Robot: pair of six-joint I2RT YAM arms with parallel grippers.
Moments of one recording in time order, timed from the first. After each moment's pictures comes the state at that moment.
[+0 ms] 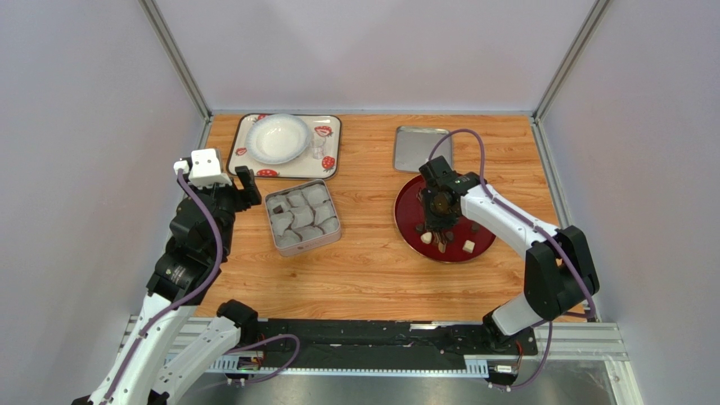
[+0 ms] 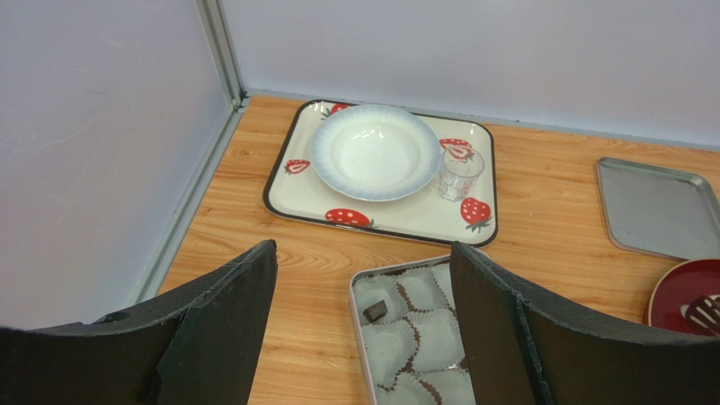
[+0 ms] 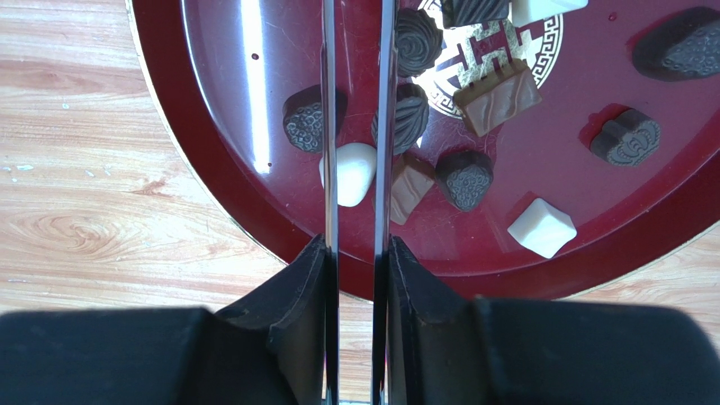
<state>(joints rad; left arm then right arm) -0.44 0.62 0.93 -0.38 -0.55 -0.10 0.49 1.52 1.10 -0.79 0.12 0.42</state>
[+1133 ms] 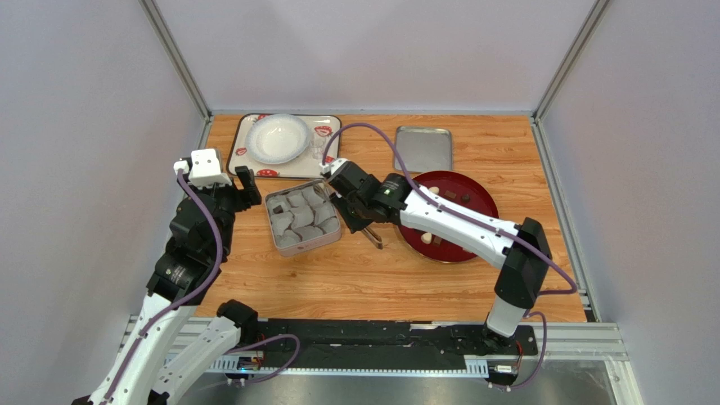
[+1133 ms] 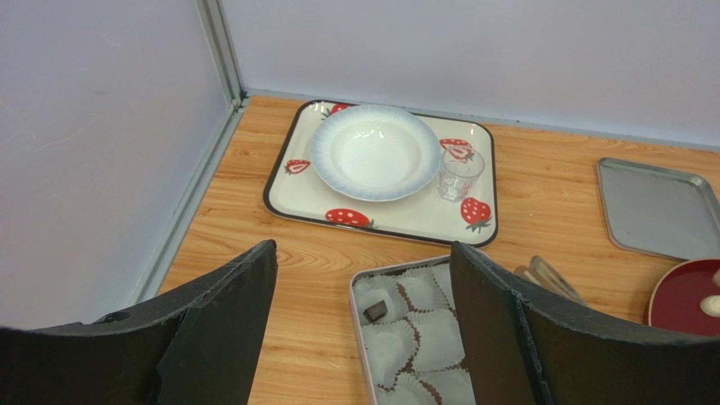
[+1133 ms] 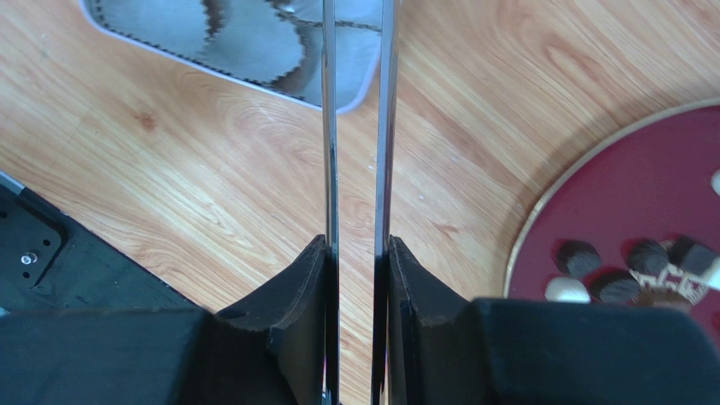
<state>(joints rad) -0.44 0.62 0.93 -0.38 -0.55 -0.10 1.00 1.72 1.59 -0.83 0.18 0.29</state>
